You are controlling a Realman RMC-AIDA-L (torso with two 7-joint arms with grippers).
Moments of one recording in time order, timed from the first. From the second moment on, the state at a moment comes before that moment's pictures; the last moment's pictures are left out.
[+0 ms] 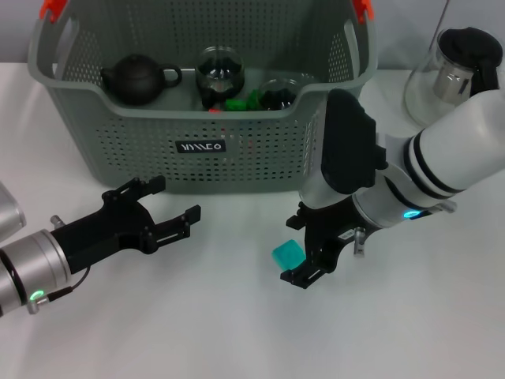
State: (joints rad) left arm -0.43 -2.16 0.33 0.41 2.02 1.36 -0.93; right arm 0.77 2.11 -1.65 -0.95 -2.32 -1.19 2.01
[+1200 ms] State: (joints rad) left arm -0.42 -2.16 0.33 0.40 2.02 1.35 -0.93; right arm 0.82 2.11 -1.73 -0.83 -2.31 -1.09 2.09
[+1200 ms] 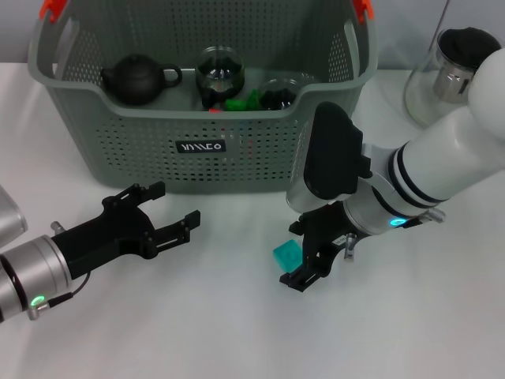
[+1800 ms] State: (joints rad) left arm -0.42 -2.16 0.33 0.40 2.03 1.35 -0.93; right arm 0.83 2.11 -1.72 -0.82 -2.28 -1.09 2.09
